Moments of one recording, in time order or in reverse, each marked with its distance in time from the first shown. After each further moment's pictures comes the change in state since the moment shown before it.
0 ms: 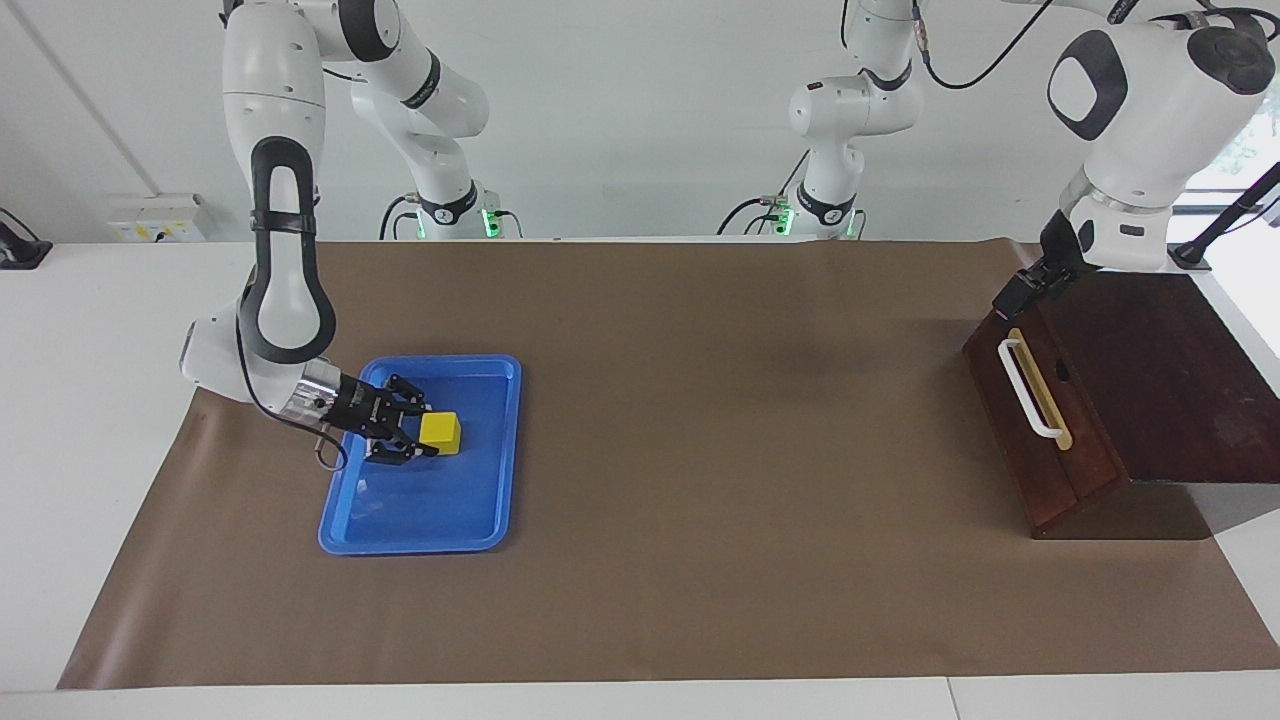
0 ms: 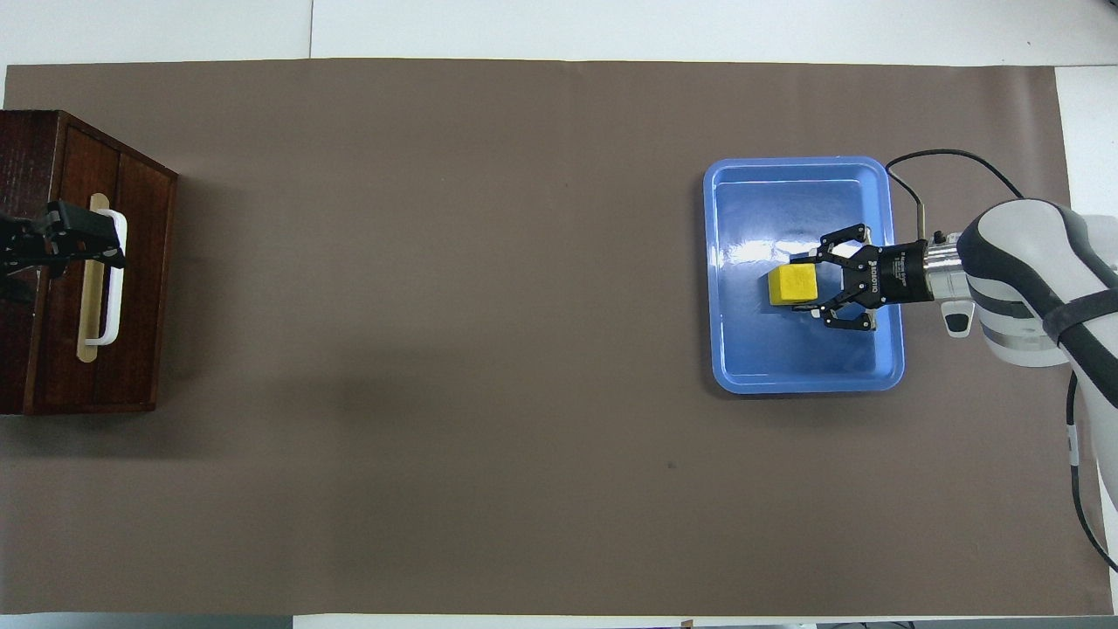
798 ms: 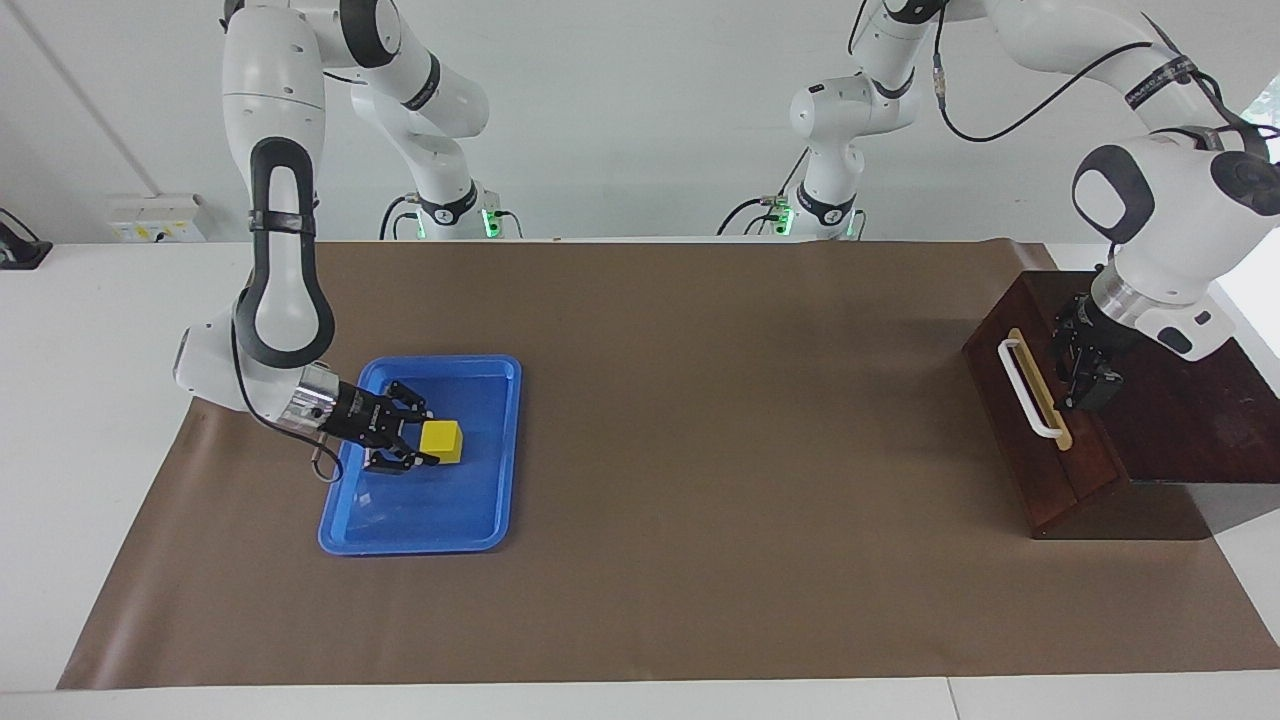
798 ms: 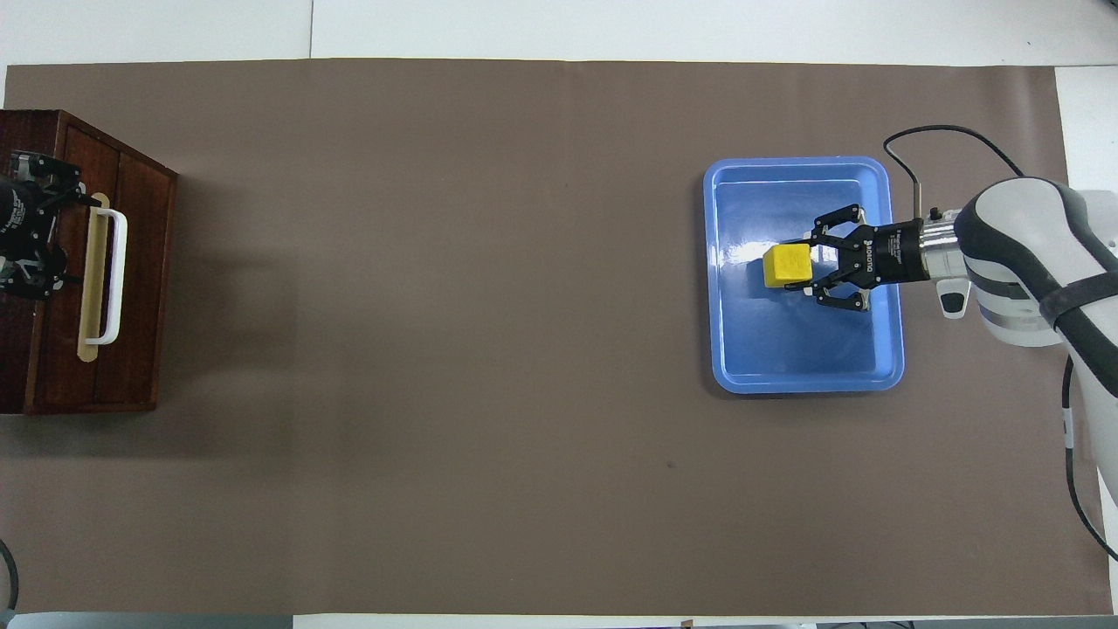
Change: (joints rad) left arm 0.090 0.157 0.026 -0.007 0.025 0.233 -0.772; right arm 0.003 0.023 0.011 0.063 -0.007 -0.019 0.074
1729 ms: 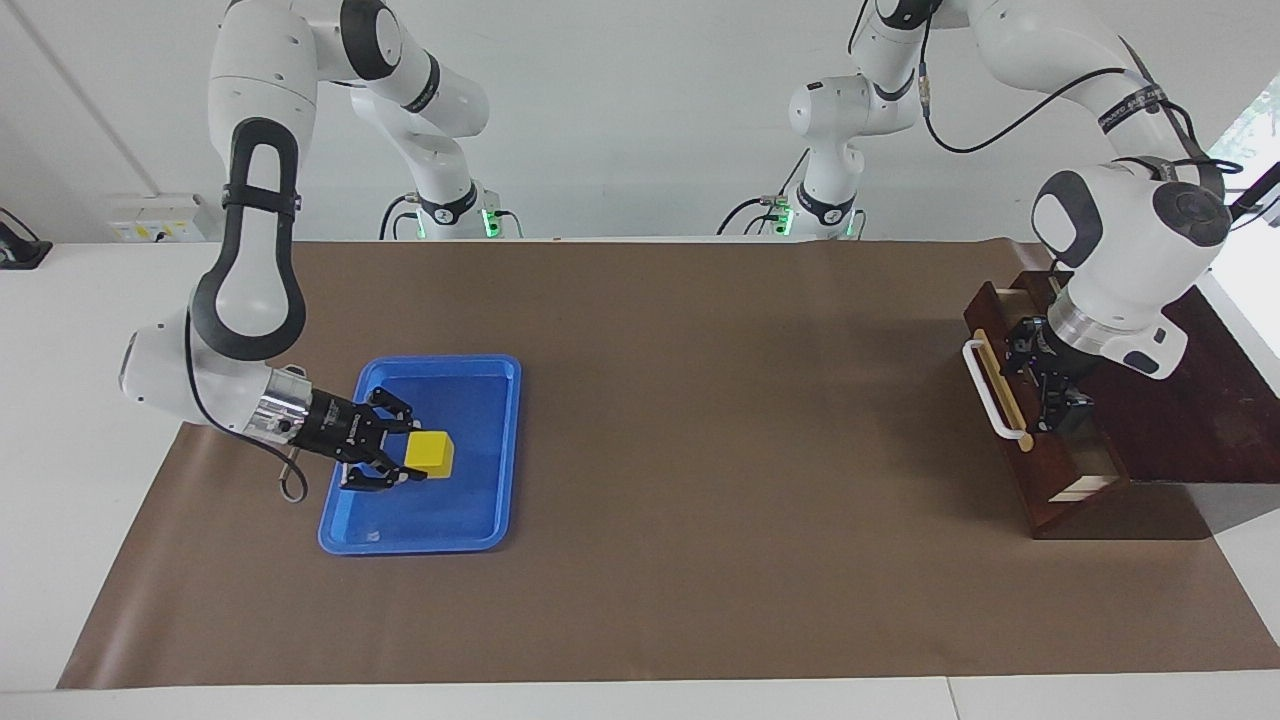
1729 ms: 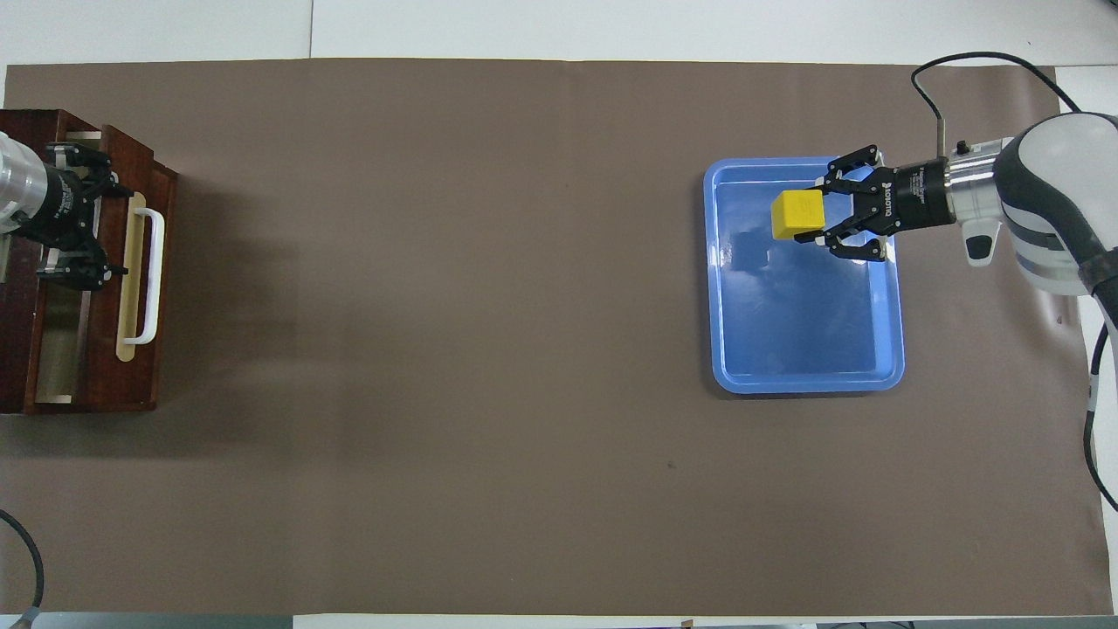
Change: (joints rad) left arm -0.048 0.061 0.020 -0.039 -0.009 0.109 -0.382; right arm 0.017 0.057 0.007 0.235 -0.047 -0.103 0.199
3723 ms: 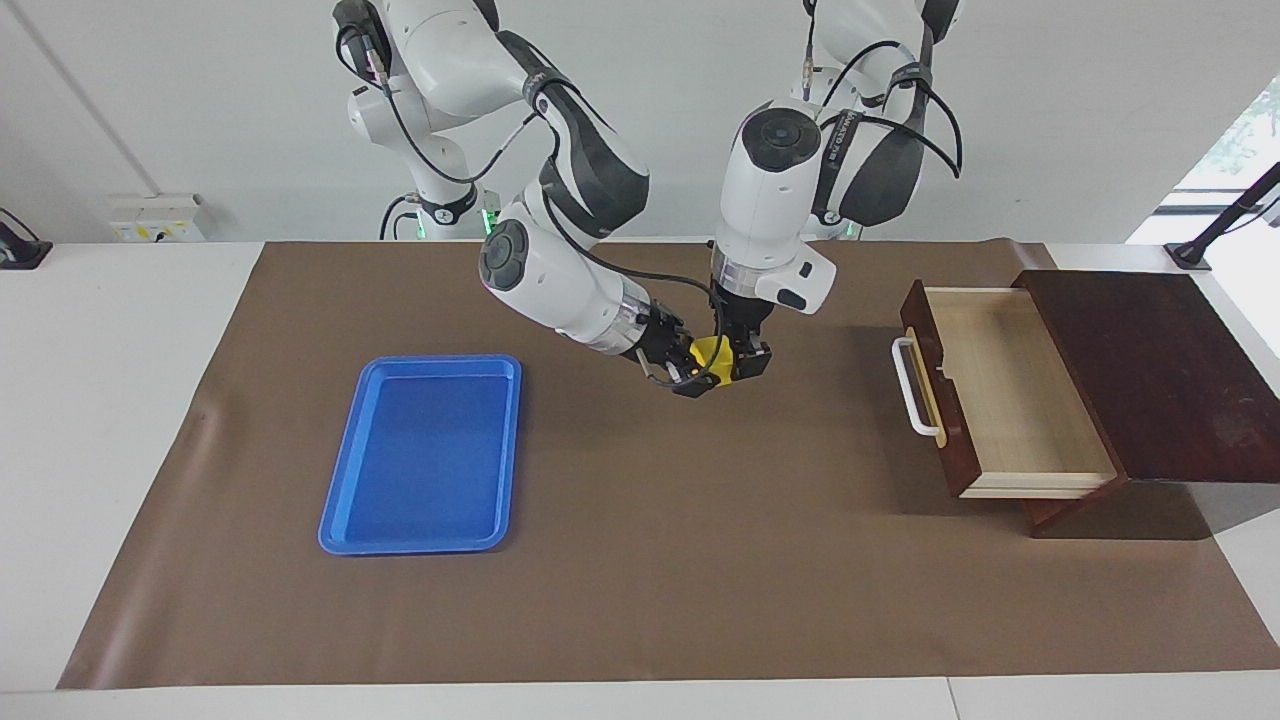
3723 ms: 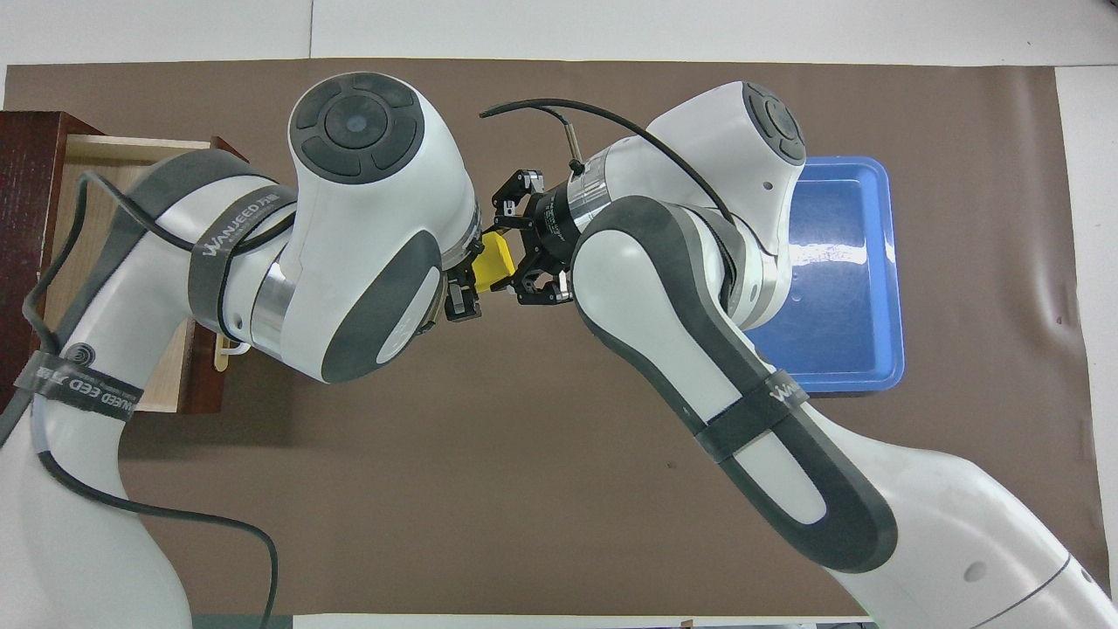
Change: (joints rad) left arm -0.642 0.068 -0.008 0.236 -0.046 -0.203 -0.862; right arm 0.612 -0.019 0.011 0.229 -0.108 0.134 0.363
